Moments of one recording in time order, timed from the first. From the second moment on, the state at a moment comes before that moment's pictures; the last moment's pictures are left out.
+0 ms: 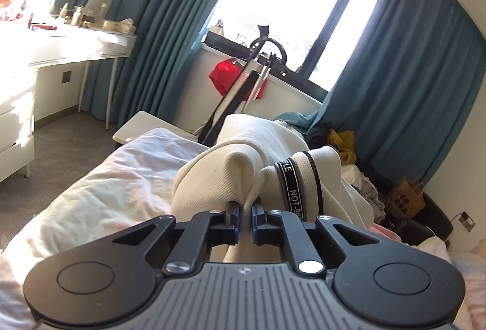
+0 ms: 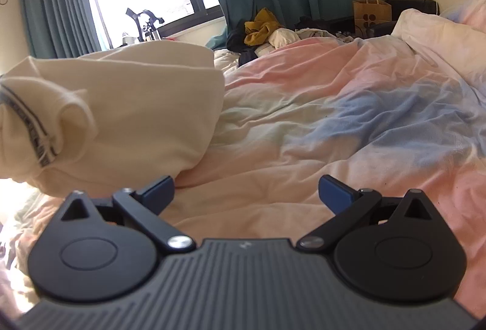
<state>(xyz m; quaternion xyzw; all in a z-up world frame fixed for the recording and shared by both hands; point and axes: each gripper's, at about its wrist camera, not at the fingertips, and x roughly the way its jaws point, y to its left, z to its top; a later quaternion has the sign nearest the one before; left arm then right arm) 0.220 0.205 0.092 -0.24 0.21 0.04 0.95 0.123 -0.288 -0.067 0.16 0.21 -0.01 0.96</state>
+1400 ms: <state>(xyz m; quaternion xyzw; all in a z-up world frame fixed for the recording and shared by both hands) 0.206 0.096 -0.035 -0.20 0.26 -0.03 0.94 0.448 -0.284 -0.069 0.21 0.30 0.18 0.91</state>
